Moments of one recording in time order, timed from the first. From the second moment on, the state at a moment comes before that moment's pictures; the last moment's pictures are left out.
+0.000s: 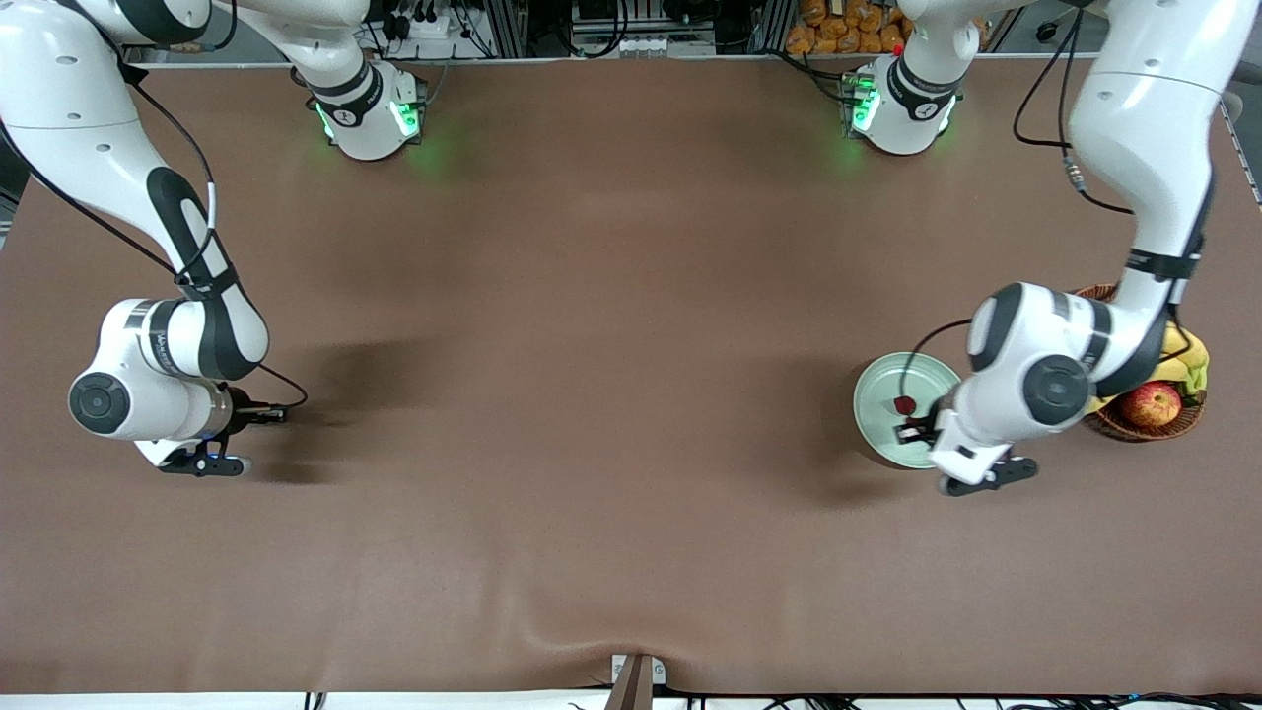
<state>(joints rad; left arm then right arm) 0.24 0.63 -0.41 -1.69 0.29 2.16 -0.50 -0.19 0.63 0.07 -1.76 -0.12 2.21 0.01</state>
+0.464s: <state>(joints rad) 0.26 0.64 -0.42 -1.69 0.29 2.16 -0.48 0.03 0.59 0.10 -1.69 0.05 2.21 0.16</state>
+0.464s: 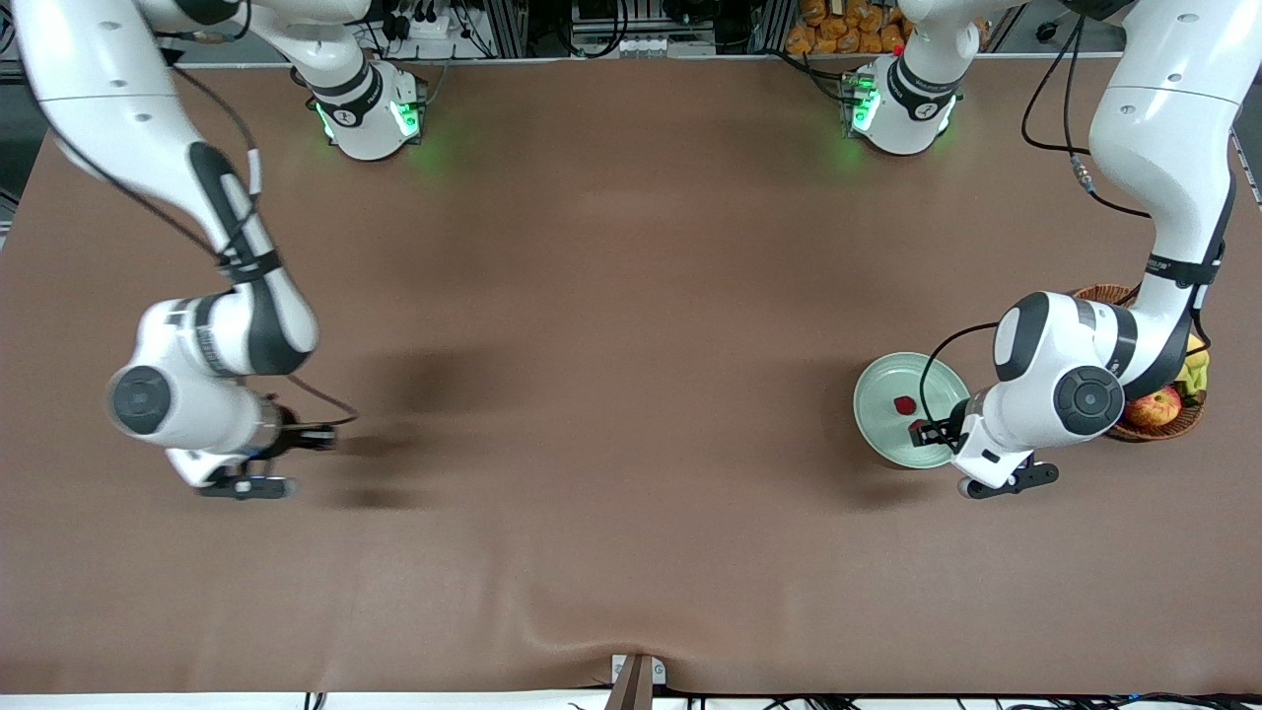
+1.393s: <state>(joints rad) 0.17 0.59 -0.58 -1.68 0.28 2.06 -0.83 0.62 0.74 0.09 -1.57 0.56 2.65 0.72</state>
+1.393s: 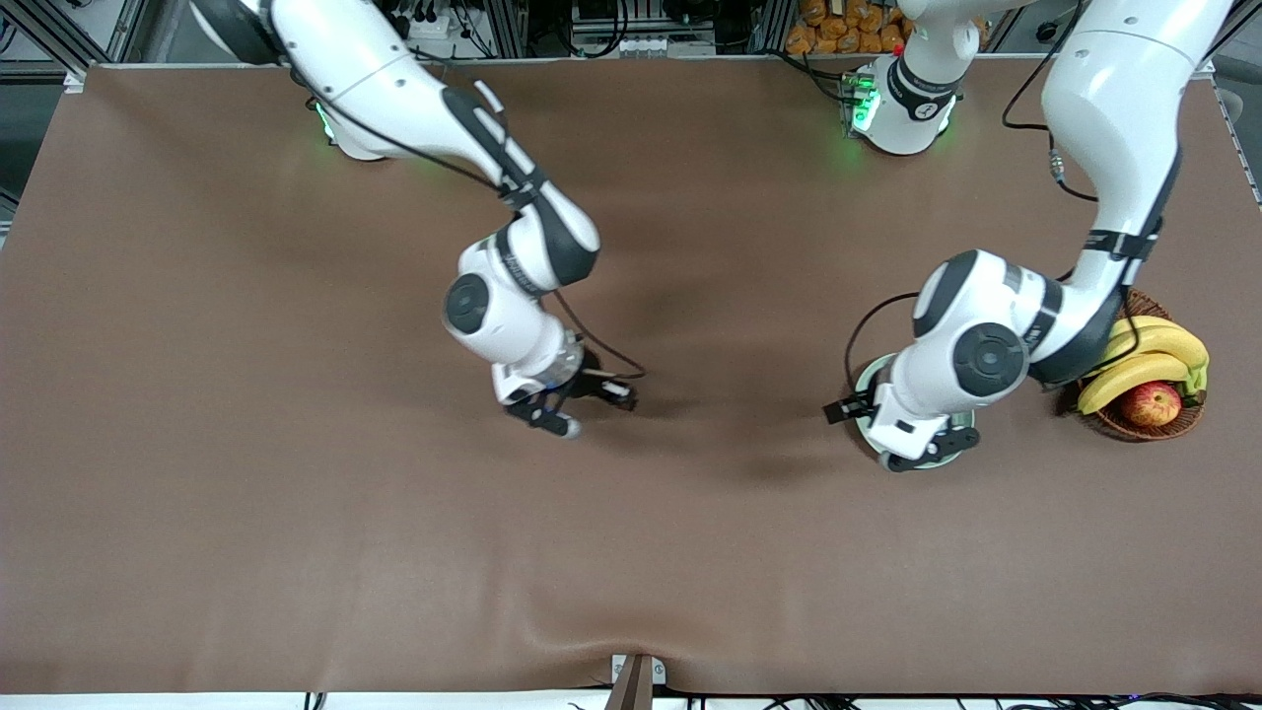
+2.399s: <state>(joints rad) 0.00 0.68 -0.58 -1.68 0.28 2.22 -1.15 0.67 0.82 0.03 -1.45 0.57 2.73 0.89</state>
